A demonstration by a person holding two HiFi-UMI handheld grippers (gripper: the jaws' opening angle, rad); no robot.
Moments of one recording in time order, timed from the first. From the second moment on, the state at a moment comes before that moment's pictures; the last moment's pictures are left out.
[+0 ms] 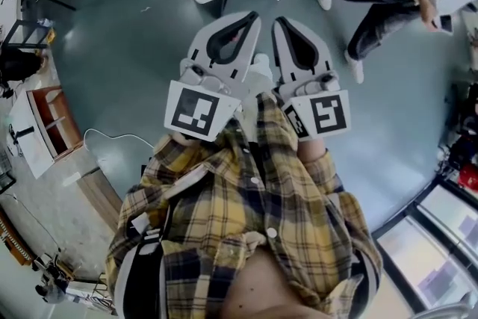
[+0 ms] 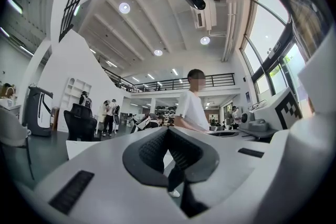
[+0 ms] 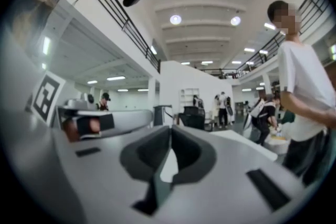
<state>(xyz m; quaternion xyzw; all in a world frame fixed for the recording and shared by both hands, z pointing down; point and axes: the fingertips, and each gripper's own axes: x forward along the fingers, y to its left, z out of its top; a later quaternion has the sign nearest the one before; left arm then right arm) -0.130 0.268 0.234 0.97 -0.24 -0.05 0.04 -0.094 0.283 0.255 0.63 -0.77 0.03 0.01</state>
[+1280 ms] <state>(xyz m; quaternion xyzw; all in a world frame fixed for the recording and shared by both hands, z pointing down) 0.039 0.060 0.229 0.94 -0.35 -0.04 0.02 0.083 0.072 0.254 0.55 -0.84 0.04 0.00</state>
